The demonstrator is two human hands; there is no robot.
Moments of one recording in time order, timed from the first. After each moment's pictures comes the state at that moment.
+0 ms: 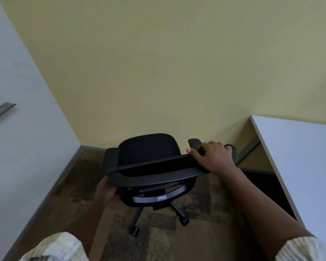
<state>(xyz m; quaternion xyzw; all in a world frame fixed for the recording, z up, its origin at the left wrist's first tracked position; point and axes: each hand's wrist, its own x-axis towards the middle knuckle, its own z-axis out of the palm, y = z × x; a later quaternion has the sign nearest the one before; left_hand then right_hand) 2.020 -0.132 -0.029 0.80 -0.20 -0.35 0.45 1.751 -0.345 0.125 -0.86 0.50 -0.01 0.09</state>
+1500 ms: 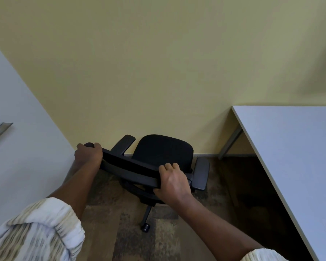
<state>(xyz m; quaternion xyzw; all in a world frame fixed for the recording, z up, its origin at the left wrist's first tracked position) 2.081 -0.157 0.119 0.92 -0.08 -0.11 0.36 1.783 -0.177 0.121 -0.91 0.39 -0.10 0.10</state>
